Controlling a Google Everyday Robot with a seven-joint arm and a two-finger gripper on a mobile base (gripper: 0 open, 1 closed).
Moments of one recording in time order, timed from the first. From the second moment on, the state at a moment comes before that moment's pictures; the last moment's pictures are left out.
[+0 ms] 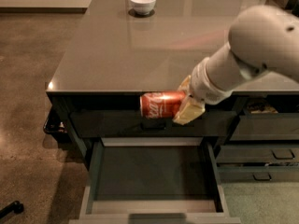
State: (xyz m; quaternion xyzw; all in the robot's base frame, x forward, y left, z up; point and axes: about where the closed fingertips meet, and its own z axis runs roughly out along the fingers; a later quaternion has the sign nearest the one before) arm 0.511 -0.095 0.839 -0.65 0.72 0.06 0.26
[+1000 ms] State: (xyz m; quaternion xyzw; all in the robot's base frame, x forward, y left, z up) arm 0.531 -0.112 0.724 -0.66 0.70 0.11 0.26
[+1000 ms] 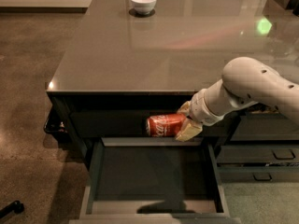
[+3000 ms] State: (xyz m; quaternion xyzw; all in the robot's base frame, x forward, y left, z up) arm 0.492 -0.060 0.469 -0.58 0.77 0.16 0.24
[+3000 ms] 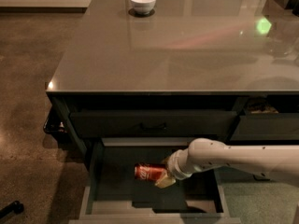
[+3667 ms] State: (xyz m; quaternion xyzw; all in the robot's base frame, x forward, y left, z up) arm 0.481 -0.063 0.355 -0.53 0.79 0.20 0.25
